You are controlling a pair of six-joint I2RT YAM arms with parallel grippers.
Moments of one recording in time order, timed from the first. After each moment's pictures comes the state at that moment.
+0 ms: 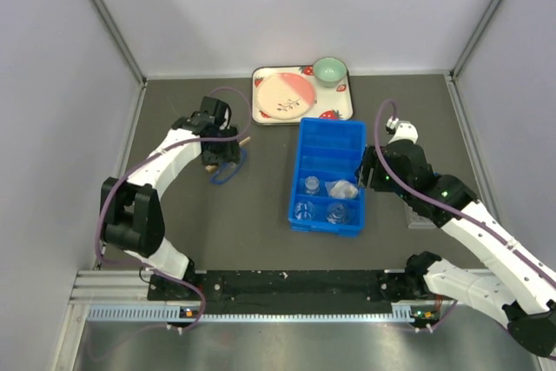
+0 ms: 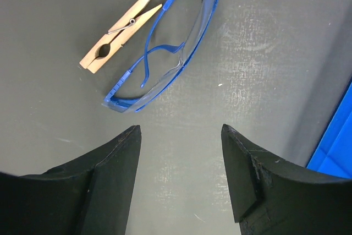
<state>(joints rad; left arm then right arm) -0.29 1.58 1.23 -0.74 -0.05 -0.34 0.64 0.87 0.93 -0.72 0.31 0.54</state>
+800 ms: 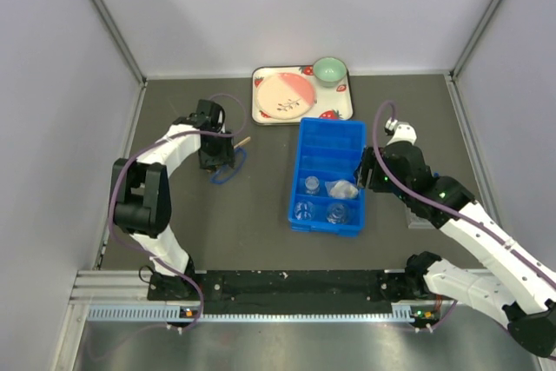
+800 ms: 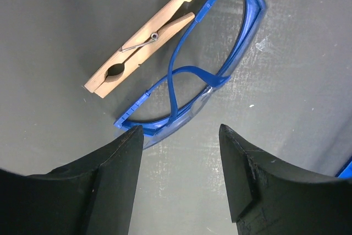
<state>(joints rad) -0.19 1.72 1.22 -0.69 0.03 -0.29 0.64 0.87 0.90 -0.69 0.30 0.54</state>
